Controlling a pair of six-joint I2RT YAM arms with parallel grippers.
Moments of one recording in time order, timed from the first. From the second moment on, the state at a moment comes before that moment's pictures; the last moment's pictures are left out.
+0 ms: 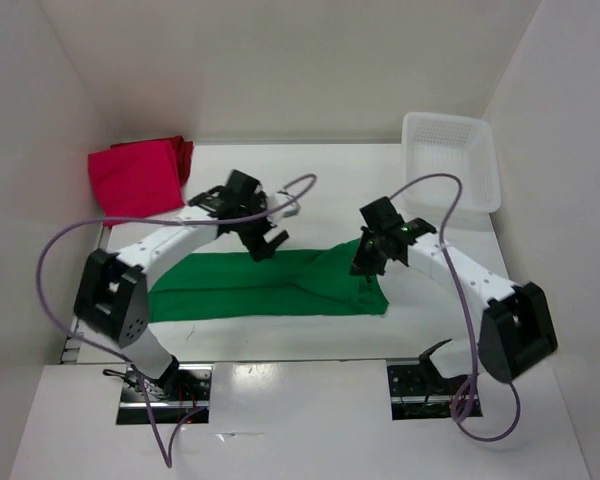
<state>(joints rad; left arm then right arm) -0.54 1.70 1.28 -0.59 0.30 0.52 0.45 1.28 0.90 -0.73 -0.07 0.87</state>
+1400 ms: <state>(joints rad) 0.06 1.47 0.97 -0.57 0.18 0.49 0.89 1.72 1.12 -0.60 -0.05 0.81</state>
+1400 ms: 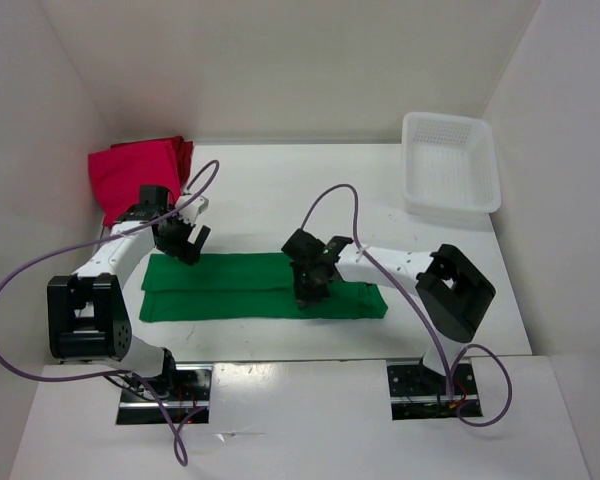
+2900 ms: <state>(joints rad) 0.37 1.69 1.03 -0.38 -0.06 0.57 0.56 1.40 0.70 -0.75 0.15 1.37</state>
